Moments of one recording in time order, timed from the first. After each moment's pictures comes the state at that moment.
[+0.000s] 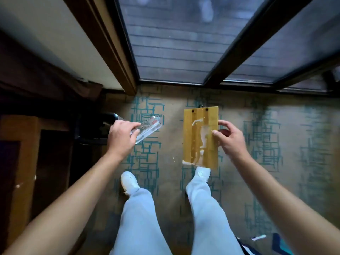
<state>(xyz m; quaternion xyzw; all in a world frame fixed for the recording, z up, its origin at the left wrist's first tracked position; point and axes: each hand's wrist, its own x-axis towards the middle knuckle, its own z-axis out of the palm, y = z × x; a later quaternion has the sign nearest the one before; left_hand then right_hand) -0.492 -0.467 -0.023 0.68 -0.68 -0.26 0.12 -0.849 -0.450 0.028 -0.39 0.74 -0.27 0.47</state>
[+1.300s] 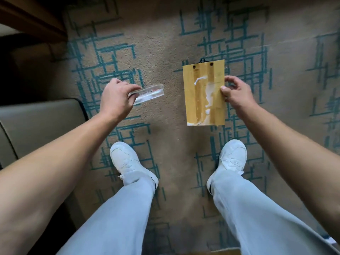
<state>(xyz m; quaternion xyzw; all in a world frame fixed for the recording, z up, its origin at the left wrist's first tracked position) -0.594 -0.575 -0.487 0.57 -0.78 -0.26 -0.06 -0.954 -0.496 -0.498 -0.21 0.79 -0.23 0.53</state>
